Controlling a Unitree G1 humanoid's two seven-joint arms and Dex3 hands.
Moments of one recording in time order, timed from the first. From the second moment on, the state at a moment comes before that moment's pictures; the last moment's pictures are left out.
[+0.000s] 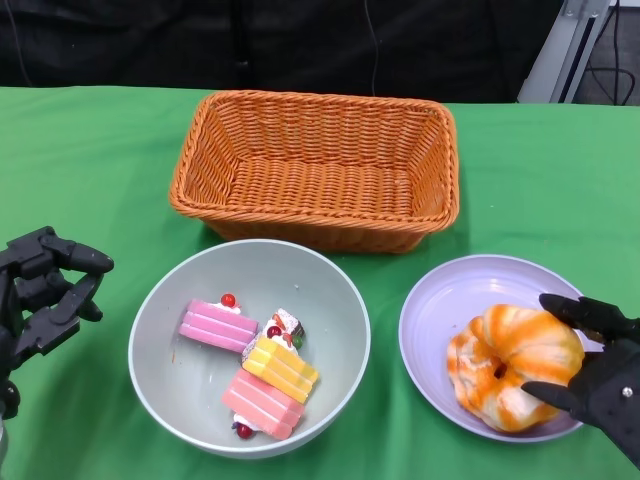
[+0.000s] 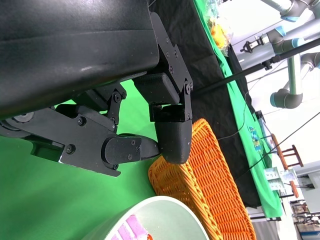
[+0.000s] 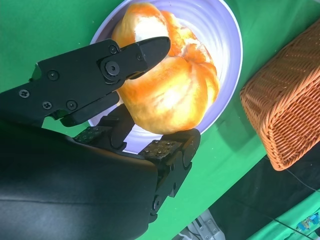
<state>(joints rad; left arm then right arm) -0.41 0.27 0.24 1.08 -0.08 -0.82 -0.20 0.14 -0.23 0.06 -0.25 -0.38 0.34 0.07</state>
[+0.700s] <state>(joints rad) -0.41 0.27 0.24 1.08 -0.09 -0.82 -0.22 0.14 -0.25 0.09 -0.24 -0.44 0.30 0.05</state>
